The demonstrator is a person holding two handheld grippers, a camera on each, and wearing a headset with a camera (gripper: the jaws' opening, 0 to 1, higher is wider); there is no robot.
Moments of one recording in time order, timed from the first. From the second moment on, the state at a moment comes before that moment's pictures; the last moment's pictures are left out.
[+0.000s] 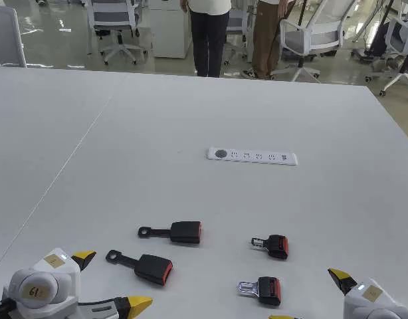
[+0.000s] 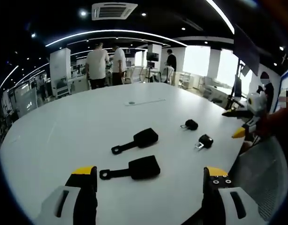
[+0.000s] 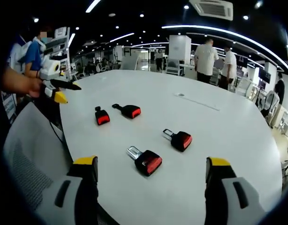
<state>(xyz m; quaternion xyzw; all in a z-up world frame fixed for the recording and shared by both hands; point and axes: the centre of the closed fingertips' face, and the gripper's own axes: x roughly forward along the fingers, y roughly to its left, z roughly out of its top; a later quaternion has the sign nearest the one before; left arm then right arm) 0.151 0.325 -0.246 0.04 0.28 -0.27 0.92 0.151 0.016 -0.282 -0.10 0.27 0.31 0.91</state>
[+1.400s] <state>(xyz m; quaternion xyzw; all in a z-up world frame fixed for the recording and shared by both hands) 0.144 0.318 -0.242 0.04 0.29 -0.27 0.92 0.147 0.015 -0.283 -0.10 0.27 0.31 0.90</state>
